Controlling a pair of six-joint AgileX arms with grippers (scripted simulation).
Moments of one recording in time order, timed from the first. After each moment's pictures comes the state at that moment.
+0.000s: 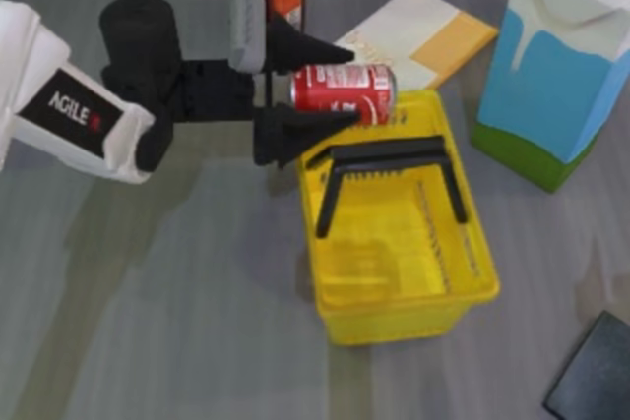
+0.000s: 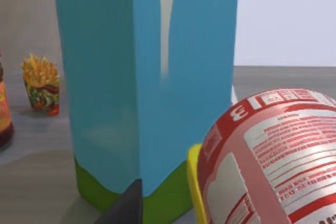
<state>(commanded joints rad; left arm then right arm) -0.30 2.32 1.23 1.05 1.27 0.04 0.00 0.00 0.00 0.00 0.00 0.00</state>
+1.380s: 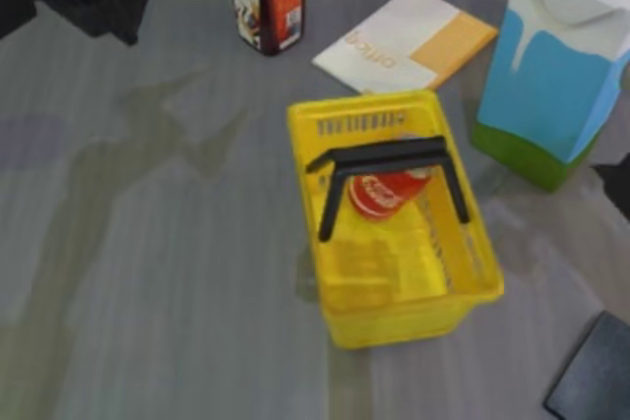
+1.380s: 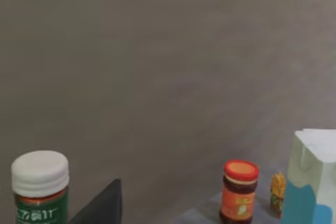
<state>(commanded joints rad) -0.11 1.24 0.77 0.58 0.67 -0.11 0.33 1.06 1.01 -0.75 0.00 -0.51</state>
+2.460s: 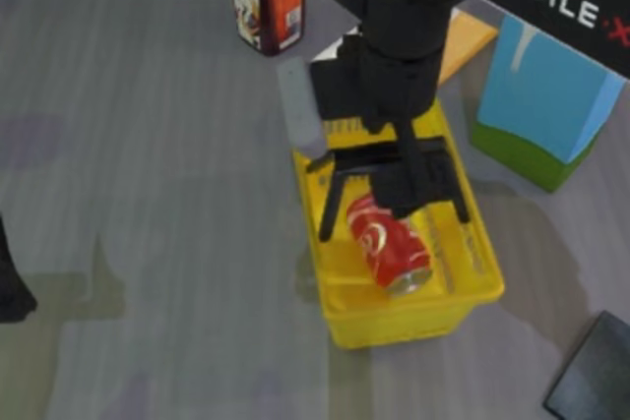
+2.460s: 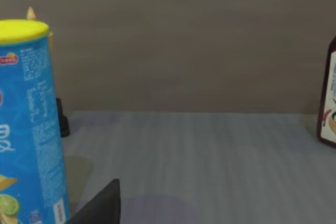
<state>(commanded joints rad) 0.02 0.00 0.00 0.00 0.00 0.00 0.68 2.22 2.14 -1.49 0.00 -1.04</state>
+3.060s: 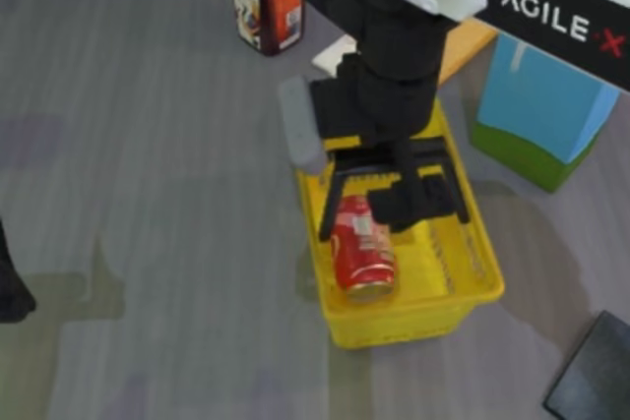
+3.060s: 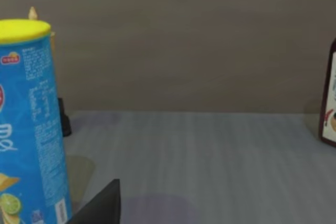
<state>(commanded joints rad) 0.02 0.00 0.00 0.00 0.00 0.00 0.68 2.20 2.04 -1.40 0.00 -1.04</state>
